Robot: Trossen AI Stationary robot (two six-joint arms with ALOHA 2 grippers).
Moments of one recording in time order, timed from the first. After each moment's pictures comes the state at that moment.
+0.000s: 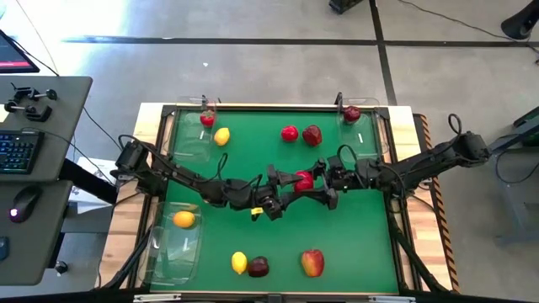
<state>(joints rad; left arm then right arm) -0.27 1.82 1.08 0.81 -0.52 1.13 0.18 1.19 0.48 0.78 0.08 0.52</state>
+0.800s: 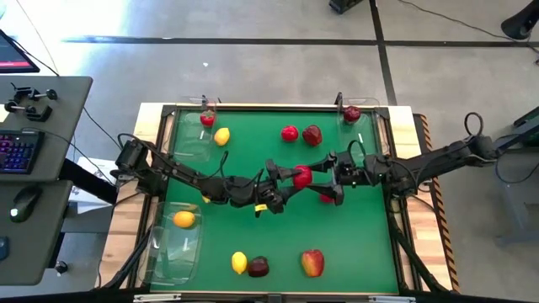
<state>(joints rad) -0.23 1.81 1.08 0.74 -0.58 1.04 0.18 0.99 0.48 0.51 0.14 0.41</state>
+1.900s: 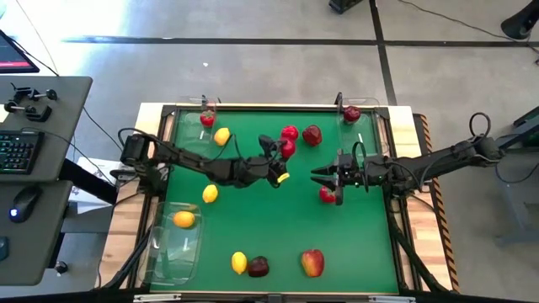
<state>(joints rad) -0.05 1.82 1.07 0.42 -0.77 0.82 0.18 0.91 0.48 0.26 0.26 0.30</state>
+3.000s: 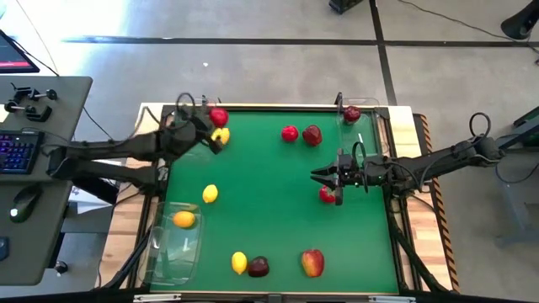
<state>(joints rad) 0.20 0.91 0.74 -0.24 -0.74 0.12 0.18 0.92 0.48 0.25 0.26 0.28</state>
